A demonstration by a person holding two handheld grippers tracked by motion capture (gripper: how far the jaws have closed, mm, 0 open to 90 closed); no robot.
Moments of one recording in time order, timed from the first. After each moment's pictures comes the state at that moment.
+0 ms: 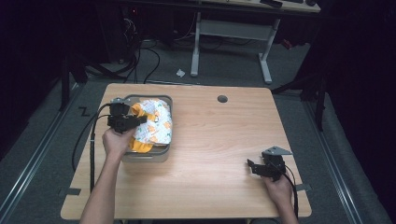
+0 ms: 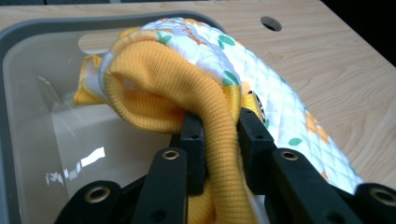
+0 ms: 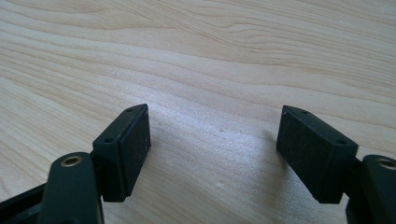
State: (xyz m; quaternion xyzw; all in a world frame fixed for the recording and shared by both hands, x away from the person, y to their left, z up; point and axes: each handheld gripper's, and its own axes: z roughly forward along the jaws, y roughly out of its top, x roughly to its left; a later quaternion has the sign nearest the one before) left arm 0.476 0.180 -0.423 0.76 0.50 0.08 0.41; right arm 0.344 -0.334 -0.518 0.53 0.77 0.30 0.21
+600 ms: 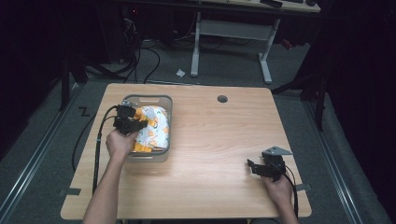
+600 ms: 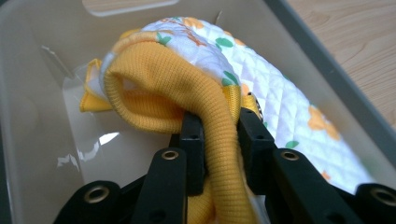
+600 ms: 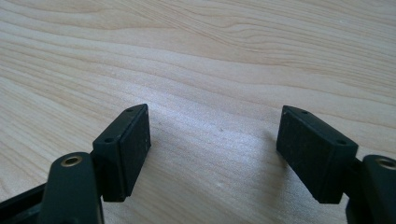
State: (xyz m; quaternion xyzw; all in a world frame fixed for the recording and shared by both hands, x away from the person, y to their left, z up) left arm 0.490 0.168 -0.448 0.79 0.50 0.10 0.34; right arm 0.344 -0.334 -0.518 0.53 0.77 0.30 0.21
